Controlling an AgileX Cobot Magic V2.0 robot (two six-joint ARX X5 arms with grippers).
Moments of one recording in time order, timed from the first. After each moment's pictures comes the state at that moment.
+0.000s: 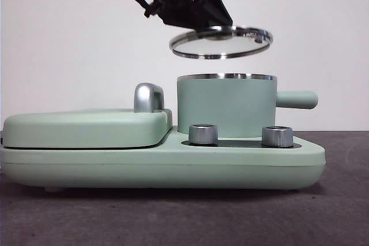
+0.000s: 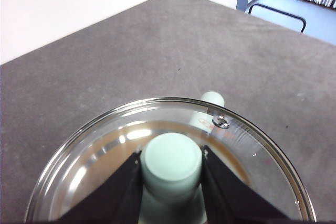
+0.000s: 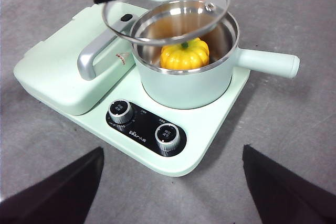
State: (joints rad) left arm -0.69 1.65 1.29 0.01 0.20 0.06; right arm 0.48 0.51 0.85 -0.84 -0.13 0.08
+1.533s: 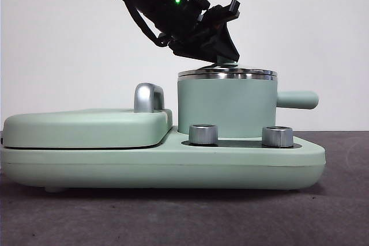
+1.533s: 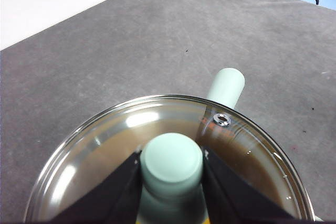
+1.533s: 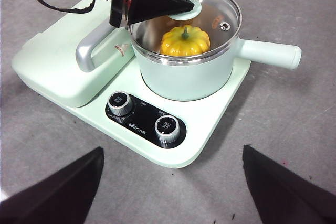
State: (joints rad) left arm -0.69 1.78 1.29 0.10 0.18 0.12; right arm 0.48 0.51 0.85 -0.86 -0.13 0.08
